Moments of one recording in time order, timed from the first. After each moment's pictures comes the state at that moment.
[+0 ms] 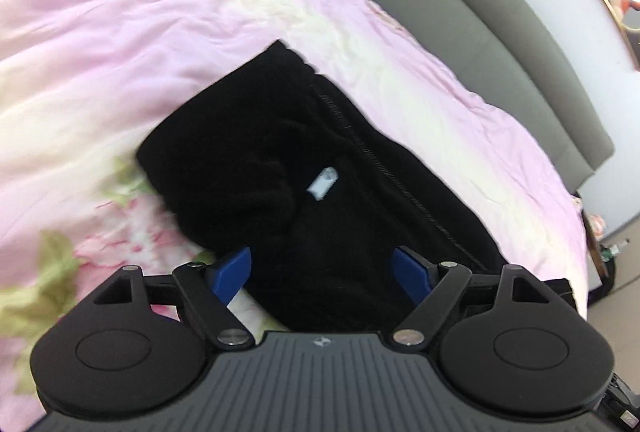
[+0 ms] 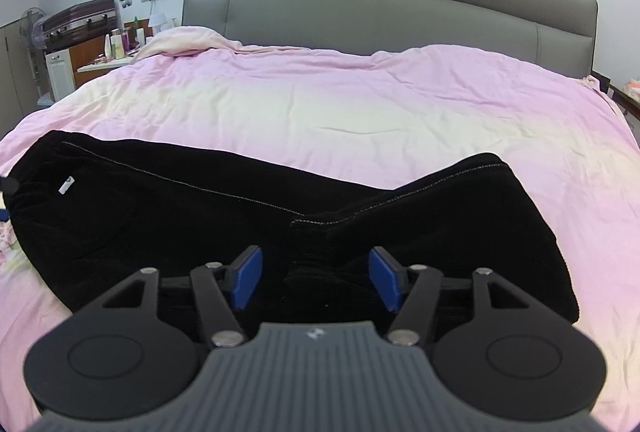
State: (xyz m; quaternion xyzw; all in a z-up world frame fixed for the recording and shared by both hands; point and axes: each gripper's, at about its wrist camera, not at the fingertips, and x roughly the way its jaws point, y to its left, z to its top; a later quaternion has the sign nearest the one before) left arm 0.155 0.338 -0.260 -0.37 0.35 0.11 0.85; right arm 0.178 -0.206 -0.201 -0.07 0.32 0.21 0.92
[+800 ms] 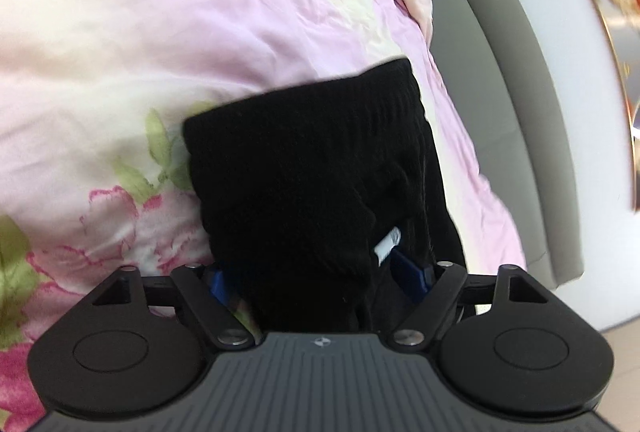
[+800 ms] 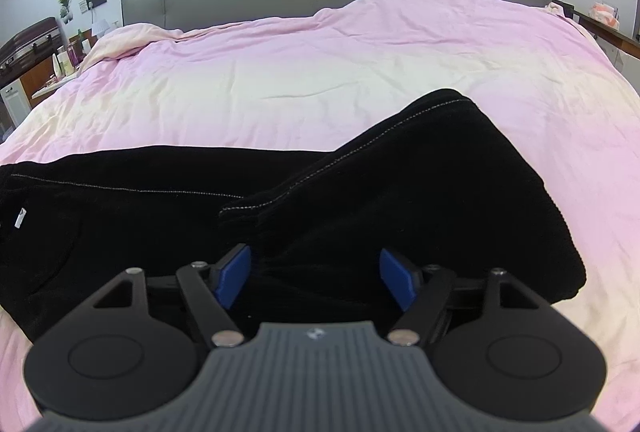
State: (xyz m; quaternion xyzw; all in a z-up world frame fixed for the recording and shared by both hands) left arm 0.164 0.396 -0.338 -0.55 0.26 0.12 0.78; right arm 0.225 -0.234 -0.227 0.00 0.38 0.15 0.91
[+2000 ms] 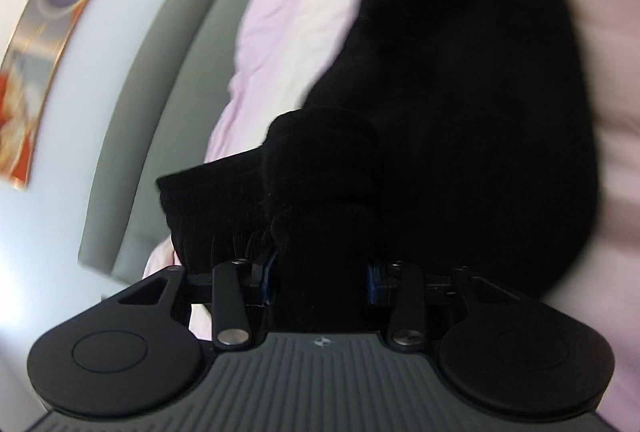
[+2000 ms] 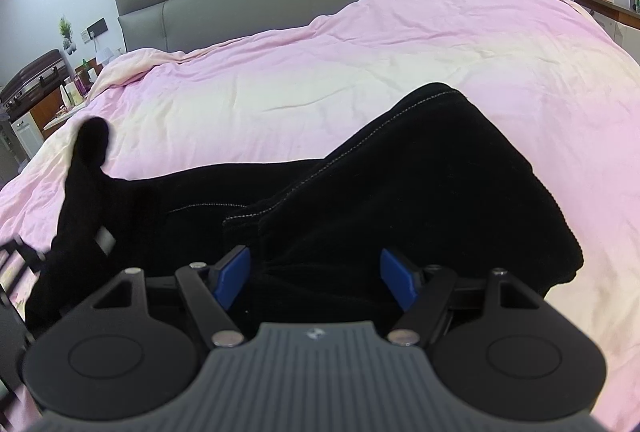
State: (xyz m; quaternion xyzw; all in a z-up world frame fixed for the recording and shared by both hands) left arm 0.214 0.036 -0.341 0.55 0.26 -0.04 0.79; right arm 0.223 -0.258 -0.227 0.05 0.37 0.16 0.91
